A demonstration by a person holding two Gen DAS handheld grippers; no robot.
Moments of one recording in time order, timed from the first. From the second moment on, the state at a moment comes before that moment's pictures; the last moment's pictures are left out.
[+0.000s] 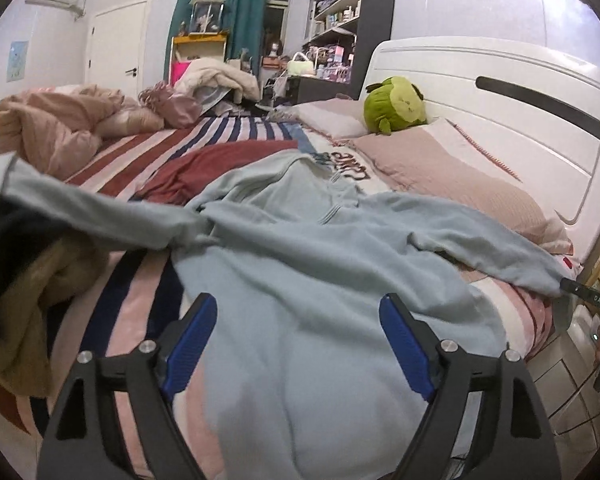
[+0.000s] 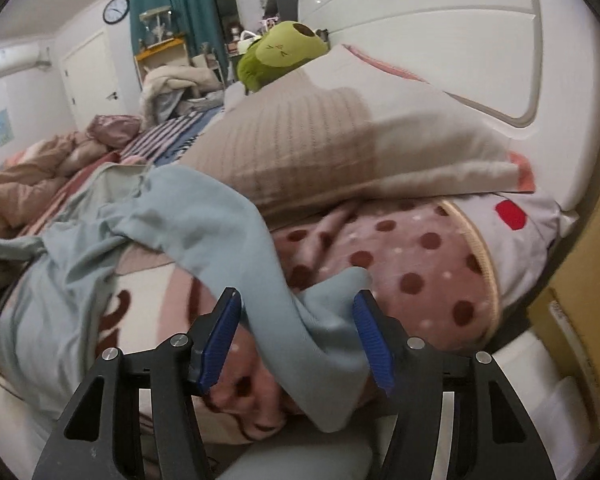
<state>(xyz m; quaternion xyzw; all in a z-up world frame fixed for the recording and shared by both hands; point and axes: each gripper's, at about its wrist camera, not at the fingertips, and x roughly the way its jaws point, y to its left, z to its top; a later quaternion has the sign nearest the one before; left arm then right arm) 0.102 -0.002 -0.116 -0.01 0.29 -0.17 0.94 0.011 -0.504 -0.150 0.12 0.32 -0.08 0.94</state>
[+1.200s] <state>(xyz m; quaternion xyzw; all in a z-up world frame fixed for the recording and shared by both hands) 0.084 0.040 -0.121 -0.08 0.29 -0.18 0.94 0.145 -0.261 -0.132 0.22 0.40 0.29 0.84</state>
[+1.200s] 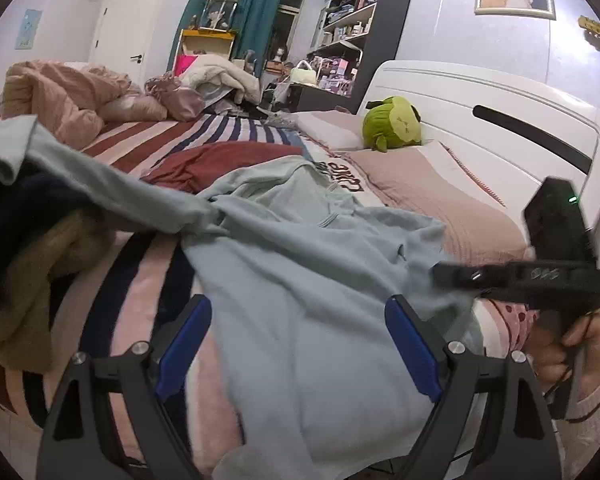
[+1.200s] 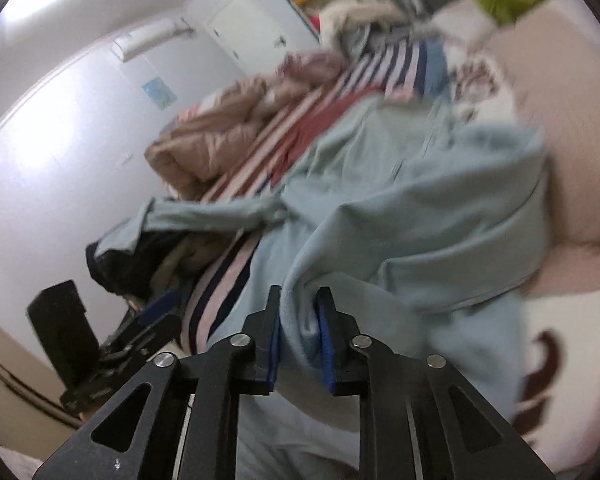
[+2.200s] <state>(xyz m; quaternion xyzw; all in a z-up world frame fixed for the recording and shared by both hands) 0.097 -0.080 -0.174 0.01 0.41 -0.28 0.87 0.073 -0.384 -0.155 0.24 0.34 0.21 0.88</state>
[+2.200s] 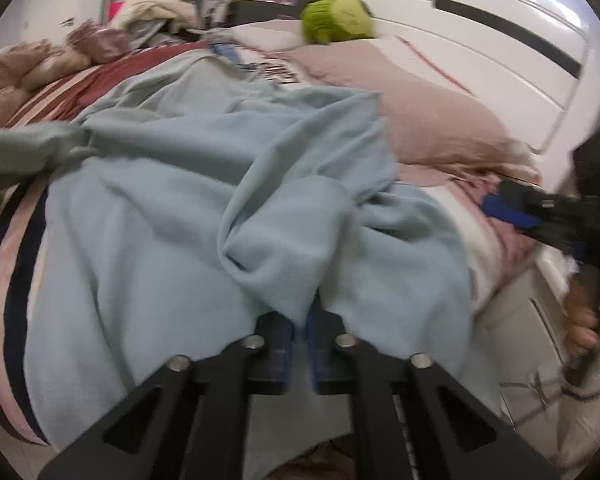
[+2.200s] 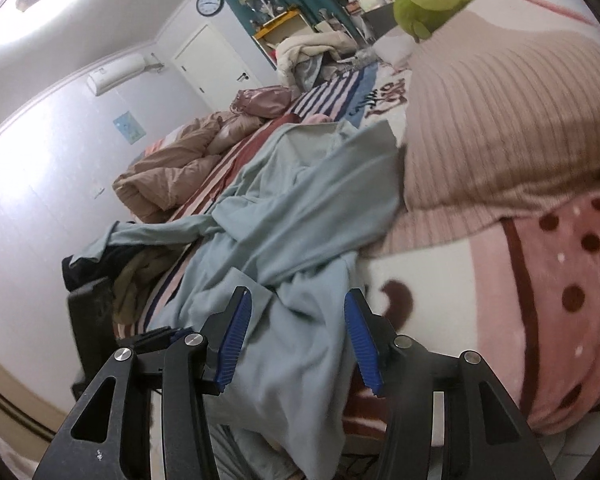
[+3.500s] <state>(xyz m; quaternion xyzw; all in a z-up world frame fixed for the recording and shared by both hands) 0.118 -0.065 -0.146 0.03 0.35 -0.26 0.90 0.080 -0.361 -0.171 0.20 0.39 0.16 0.89</state>
